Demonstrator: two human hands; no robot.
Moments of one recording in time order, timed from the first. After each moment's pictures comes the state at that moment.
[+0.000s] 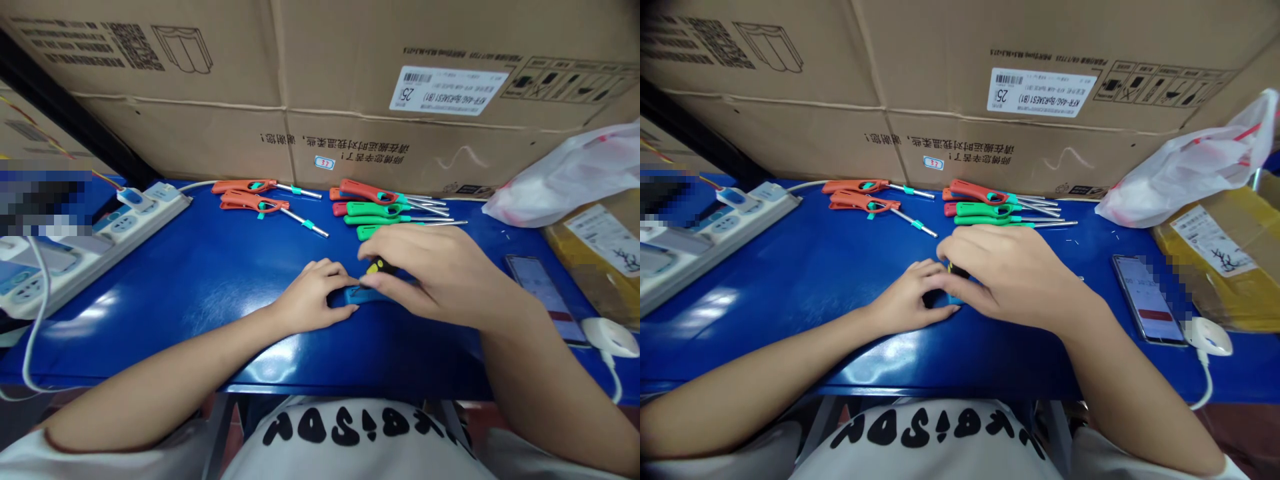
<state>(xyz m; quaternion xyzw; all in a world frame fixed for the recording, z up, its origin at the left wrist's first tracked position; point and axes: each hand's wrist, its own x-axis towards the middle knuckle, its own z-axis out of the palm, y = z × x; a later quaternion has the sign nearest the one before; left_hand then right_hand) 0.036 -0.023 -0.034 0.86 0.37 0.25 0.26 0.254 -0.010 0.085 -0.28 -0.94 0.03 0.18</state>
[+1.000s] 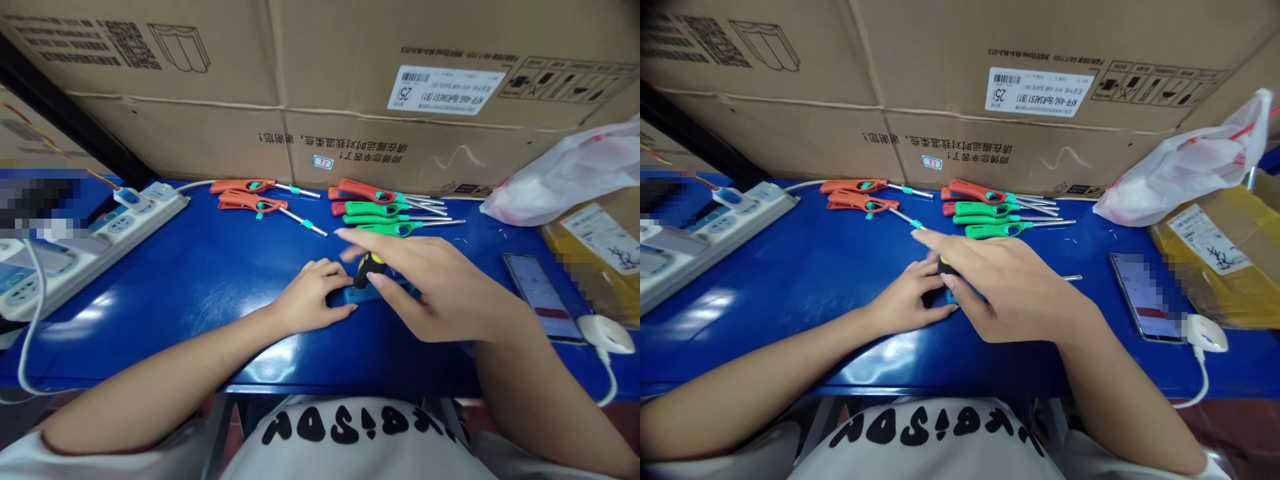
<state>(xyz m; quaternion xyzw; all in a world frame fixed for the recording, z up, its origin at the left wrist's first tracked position) 0.036 -0.023 -0.033 0.86 0.37 0.24 0.25 0.252 -0.018 0.078 -0.27 -0.94 0.07 0.20</state>
